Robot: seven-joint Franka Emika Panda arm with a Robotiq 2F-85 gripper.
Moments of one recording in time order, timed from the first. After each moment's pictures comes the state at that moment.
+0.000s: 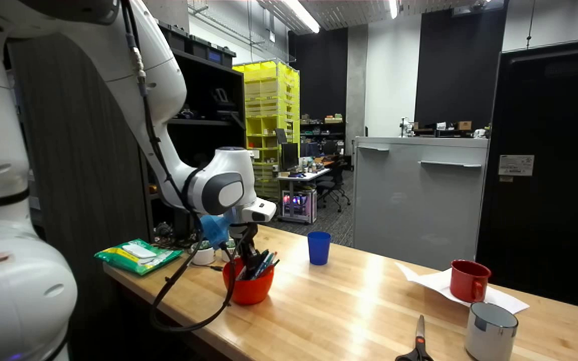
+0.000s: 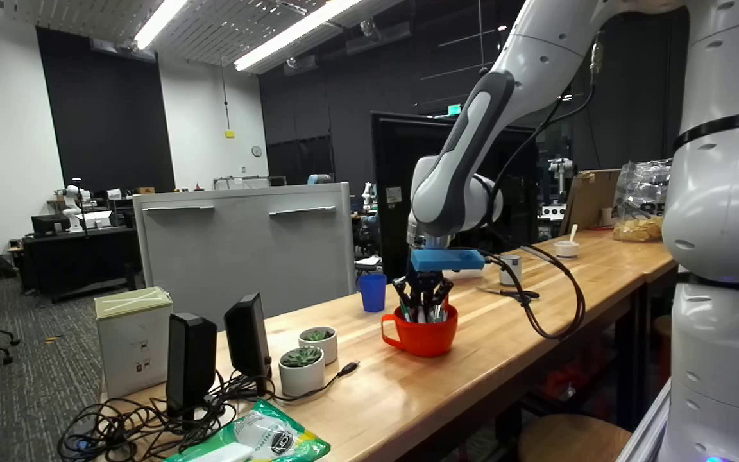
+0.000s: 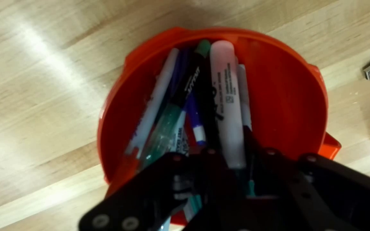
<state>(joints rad) -0.01 -0.06 0.09 -2.65 0.04 2.80 0.49</state>
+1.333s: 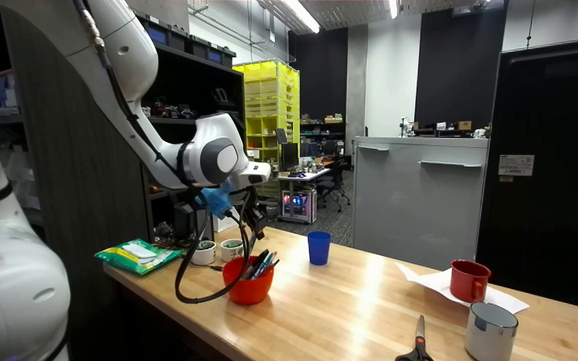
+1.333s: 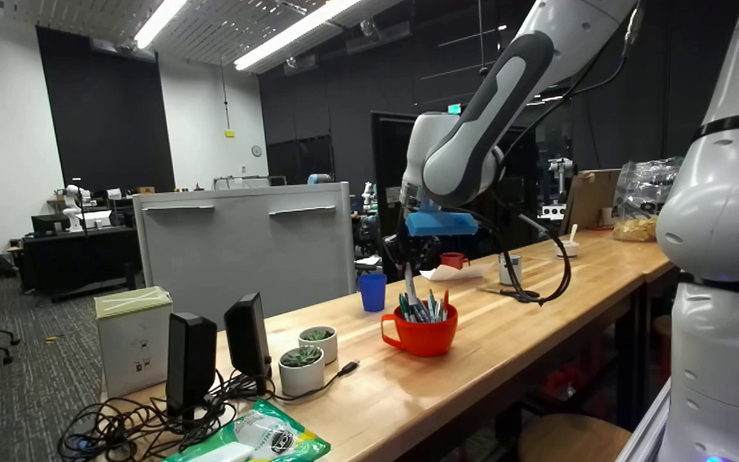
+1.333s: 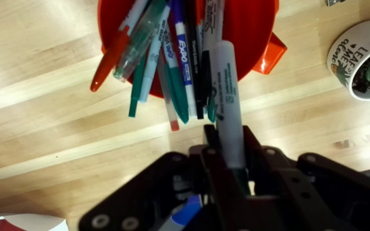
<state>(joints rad) -0.07 -0.24 0.15 -2.64 -0.18 2.80 0.59</state>
